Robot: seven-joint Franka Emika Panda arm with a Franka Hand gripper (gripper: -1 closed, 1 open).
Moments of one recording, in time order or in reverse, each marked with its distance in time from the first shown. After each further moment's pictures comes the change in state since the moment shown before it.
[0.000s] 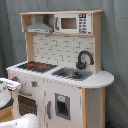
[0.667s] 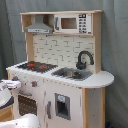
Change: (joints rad) arm 0.001 0.013 0.000 0.002 -0.097 -0.006 -0.042
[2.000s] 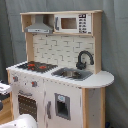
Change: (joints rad) arm 0.225 0.033 0.014 -0.109 0.014 -0.155 0.054
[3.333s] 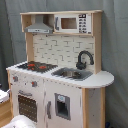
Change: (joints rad) arm 0.249 0.009 0.011 -0.207 0.047 -0.140 0.081
